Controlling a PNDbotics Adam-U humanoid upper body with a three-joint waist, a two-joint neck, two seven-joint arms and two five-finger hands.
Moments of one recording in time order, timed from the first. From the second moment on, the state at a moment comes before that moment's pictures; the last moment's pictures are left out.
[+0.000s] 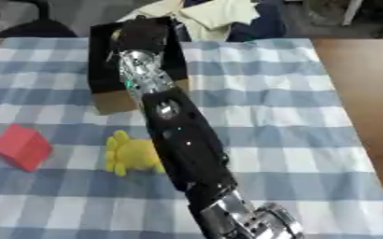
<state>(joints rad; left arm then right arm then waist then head) -0.27 0.25 0.06 -1.98 -0.27 -0.28 0.47 -1.27 0.21 -0.06 -0.87 1.68 0.48 0.26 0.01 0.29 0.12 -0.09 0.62</state>
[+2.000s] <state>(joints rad) -0.27 0.25 0.06 -1.98 -0.27 -0.27 0.47 -1.25 -0.37 0.29 -1.49 0.80 0.12 0.49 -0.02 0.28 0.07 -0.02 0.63</state>
